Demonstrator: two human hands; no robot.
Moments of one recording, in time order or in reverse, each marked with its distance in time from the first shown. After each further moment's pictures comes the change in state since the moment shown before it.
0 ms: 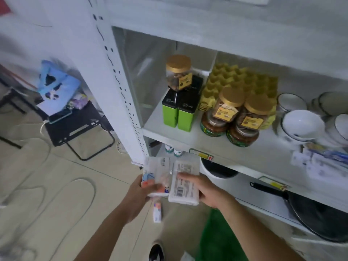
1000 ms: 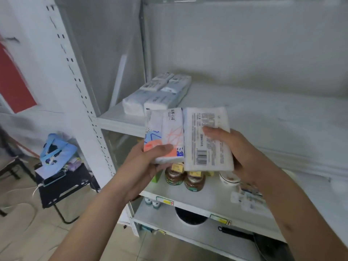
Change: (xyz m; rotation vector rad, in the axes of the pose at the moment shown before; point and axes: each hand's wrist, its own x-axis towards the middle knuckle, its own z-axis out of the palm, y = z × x) left_hand -0.194 0.294 0.249 -0.100 -0.220 0.542; right_hand -0.387 -0.212 -0.113 0.101 0.074 -0.773
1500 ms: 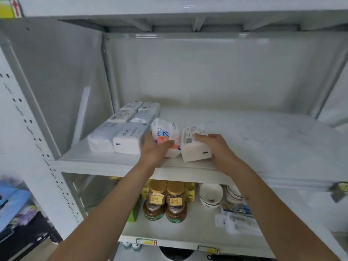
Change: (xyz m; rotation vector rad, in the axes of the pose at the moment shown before) left_hand 0.174 0.004 0.063 0.475 0.175 0.163; right_hand 0.099 -0.006 -0.076 -0.137 0.518 -0.051
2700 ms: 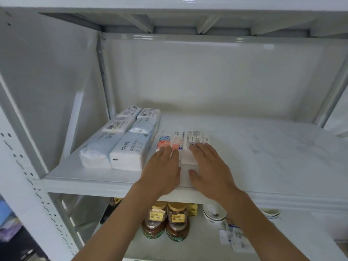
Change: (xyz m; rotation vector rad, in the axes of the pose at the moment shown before) left_hand 0.008 -0.003 -0.005 1.341 -0.304 0.571; right_hand -0.006 0.019 0.038 -1.250 0.086 -0.580
